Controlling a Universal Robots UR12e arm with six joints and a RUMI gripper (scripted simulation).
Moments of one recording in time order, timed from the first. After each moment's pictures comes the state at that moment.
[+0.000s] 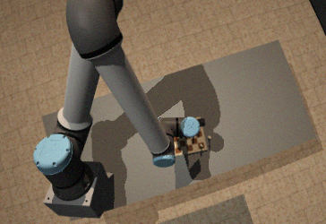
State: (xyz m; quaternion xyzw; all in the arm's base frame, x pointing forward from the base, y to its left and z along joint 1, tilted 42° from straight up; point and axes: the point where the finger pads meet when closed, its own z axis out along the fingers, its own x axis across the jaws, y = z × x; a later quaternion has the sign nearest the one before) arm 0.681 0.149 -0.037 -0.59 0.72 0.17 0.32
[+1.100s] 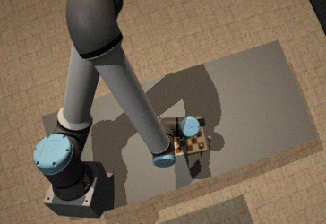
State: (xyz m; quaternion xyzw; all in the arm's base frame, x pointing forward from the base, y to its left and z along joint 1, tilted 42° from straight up) arm 0.681 0.149 -0.037 -0.59 0.72 0.17 0.32
